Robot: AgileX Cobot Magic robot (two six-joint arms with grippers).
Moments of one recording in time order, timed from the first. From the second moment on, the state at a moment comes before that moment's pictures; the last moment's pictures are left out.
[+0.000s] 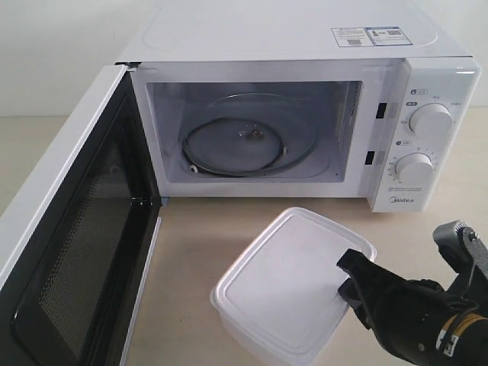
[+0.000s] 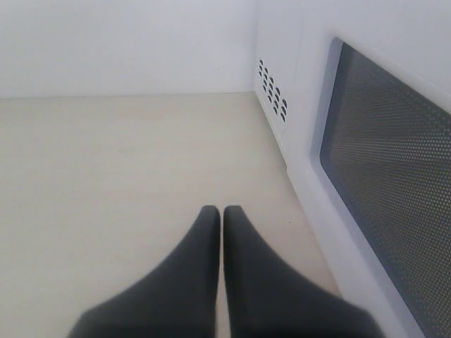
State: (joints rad) left arm 0.06 0.00 0.00 -0.18 0.31 0.16; right arm 0.74 1.55 -0.18 0.49 -0.68 0.93
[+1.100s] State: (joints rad) left arm 0.06 0.00 0.00 -0.18 0.31 0.16; right arm 0.74 1.55 -0.12 0.30 -0.91 0.97
